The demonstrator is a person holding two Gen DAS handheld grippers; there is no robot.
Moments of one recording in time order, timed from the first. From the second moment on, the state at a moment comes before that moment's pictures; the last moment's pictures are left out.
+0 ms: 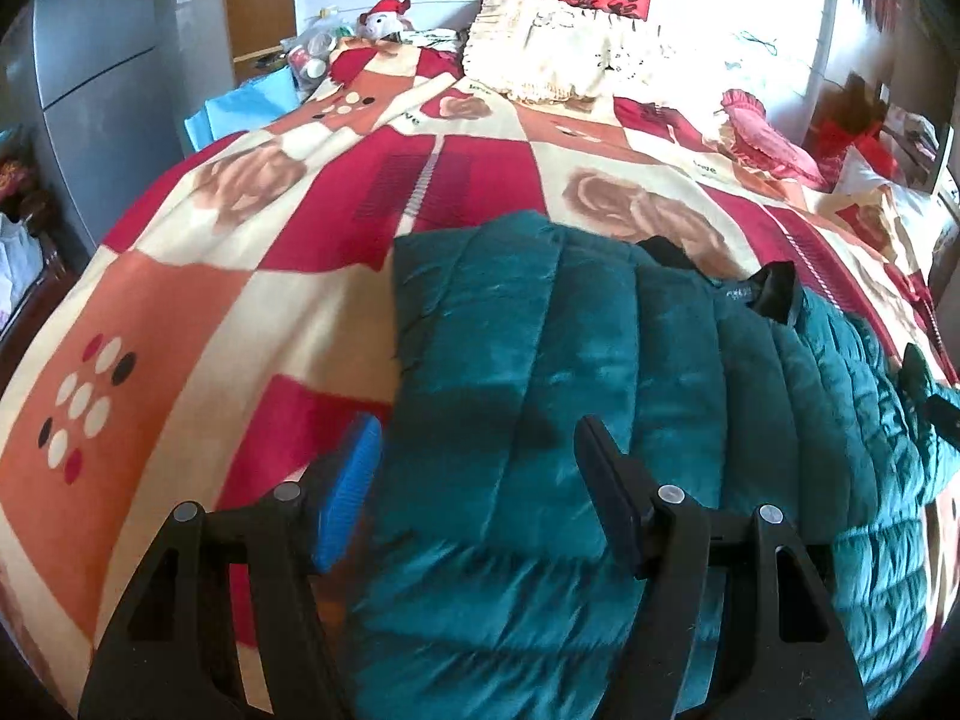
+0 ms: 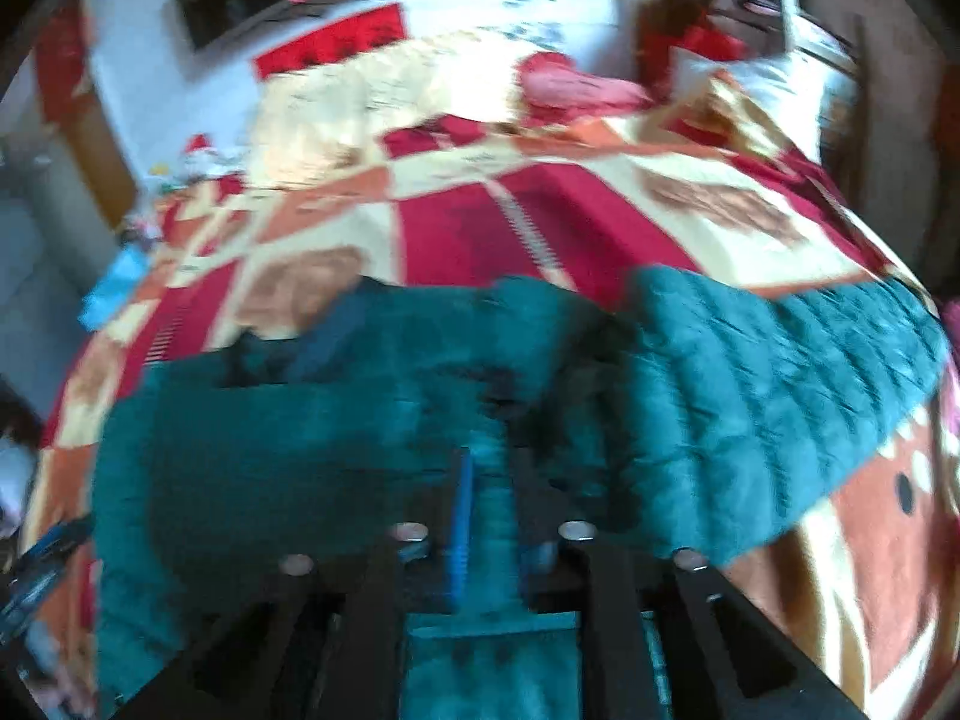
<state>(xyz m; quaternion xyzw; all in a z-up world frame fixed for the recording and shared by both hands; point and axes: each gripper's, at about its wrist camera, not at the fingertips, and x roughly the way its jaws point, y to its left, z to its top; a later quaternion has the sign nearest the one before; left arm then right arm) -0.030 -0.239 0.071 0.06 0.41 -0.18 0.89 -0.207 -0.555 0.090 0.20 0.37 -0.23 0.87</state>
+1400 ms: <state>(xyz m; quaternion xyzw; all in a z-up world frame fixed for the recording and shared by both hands) -0.039 -0.248 0.037 0.07 0.40 -0.17 0.90 -0.174 -0.490 0.015 0.11 0.41 -0.24 0.87</state>
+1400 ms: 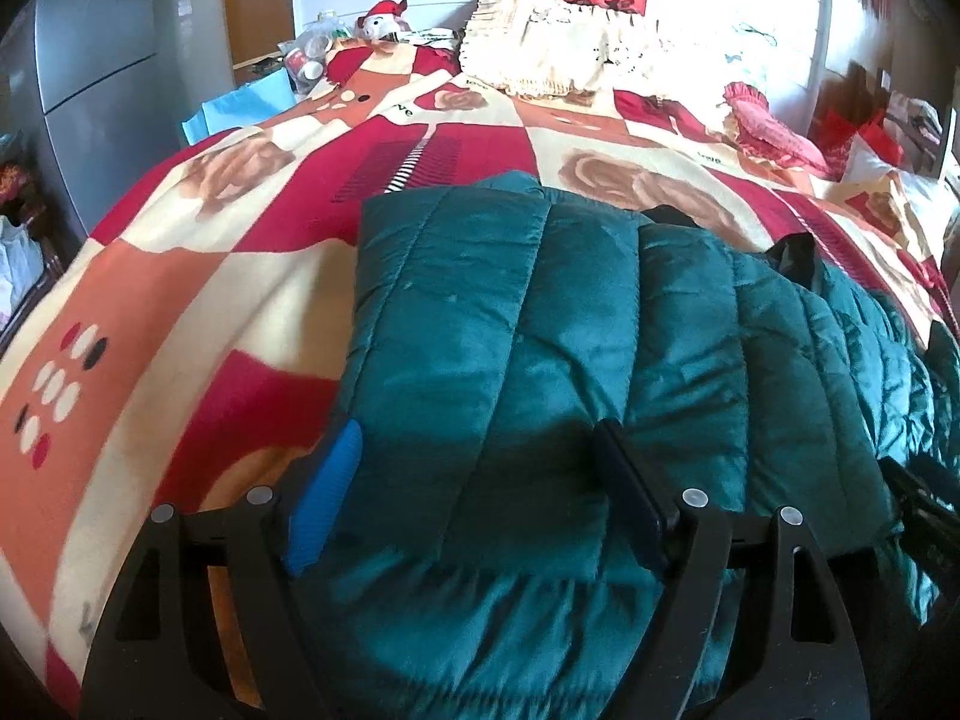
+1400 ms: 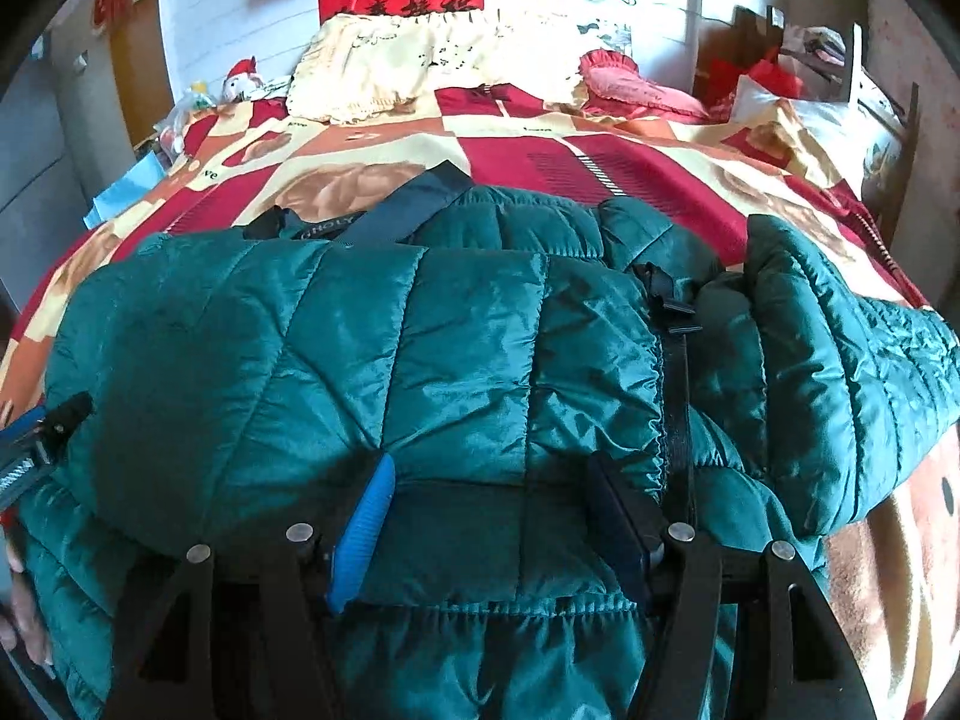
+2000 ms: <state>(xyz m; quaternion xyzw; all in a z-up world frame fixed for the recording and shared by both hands) -0.112 -0.238 0.120 0.07 0.30 -0.20 0.93 -0.276 -0.472 0.057 0.20 0.40 -0.21 0.87</state>
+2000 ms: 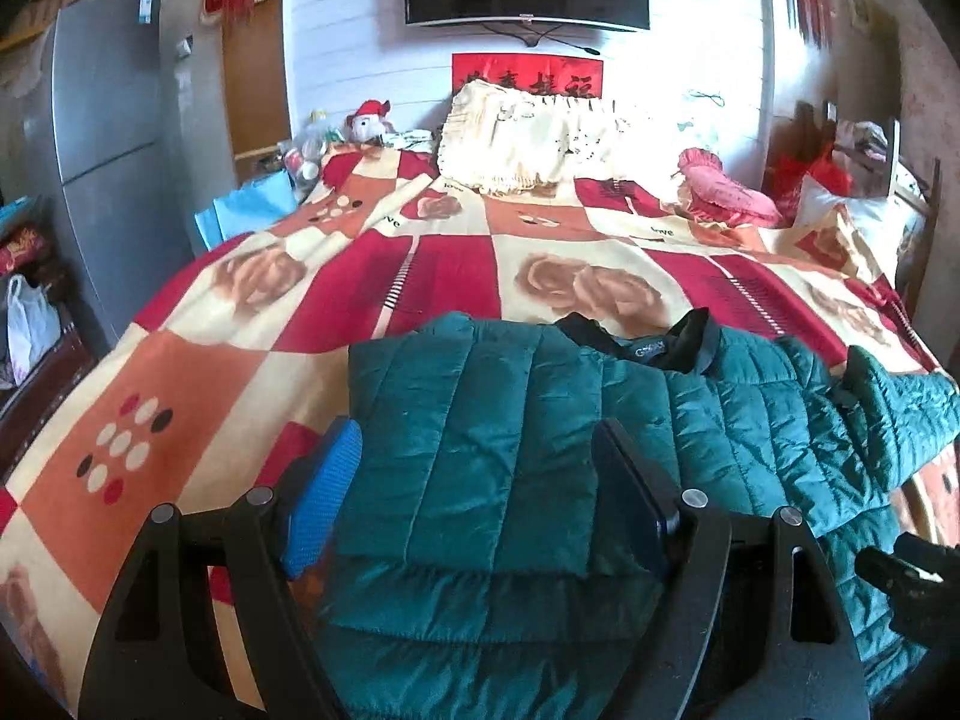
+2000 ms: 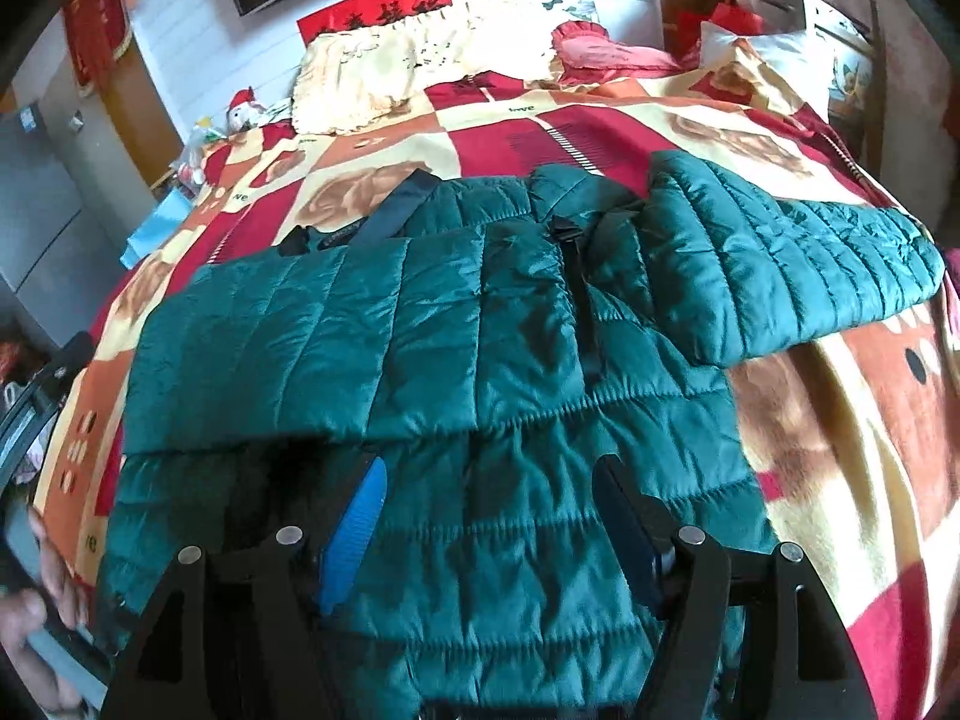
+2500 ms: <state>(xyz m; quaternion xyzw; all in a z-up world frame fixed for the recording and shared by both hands) -0.175 -0.259 0.128 0.07 0.32 -0.25 0.91 -0.311 -0.480 0.083 0.15 0.39 -0.23 0.88</state>
